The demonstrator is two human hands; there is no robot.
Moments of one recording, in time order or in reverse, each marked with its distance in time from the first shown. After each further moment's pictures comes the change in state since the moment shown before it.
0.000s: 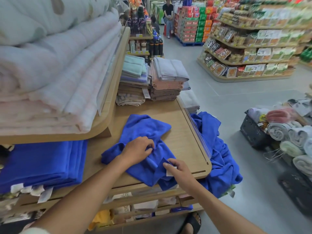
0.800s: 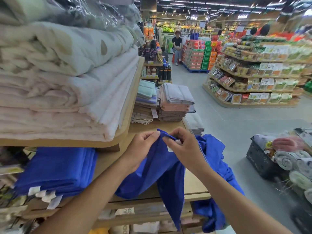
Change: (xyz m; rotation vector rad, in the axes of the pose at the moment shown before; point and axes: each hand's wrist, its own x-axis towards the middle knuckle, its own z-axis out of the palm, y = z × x) left_hand -0.052 0.087 -0.114 -1.280 0.238 -0.110; right_hand 0.024 -0.162 -0.009 -0.168 0.218 -0.476
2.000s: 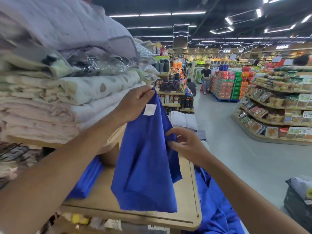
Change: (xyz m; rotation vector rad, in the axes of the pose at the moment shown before) left_hand 0.021 0.197 0.071 0.867 0.319 0.633; right_hand 0.054 -0.039 -0.122 -0.036 -0.341 -0.254
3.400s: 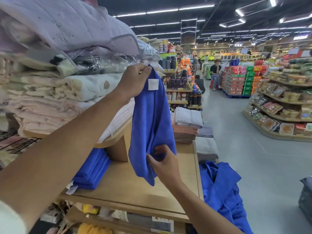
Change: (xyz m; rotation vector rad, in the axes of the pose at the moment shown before) left_hand 0.037 0.026 -0.013 0.095 0.209 -0.136; right_hand -0.043 0.021 0.116 0.180 0.298 0.254
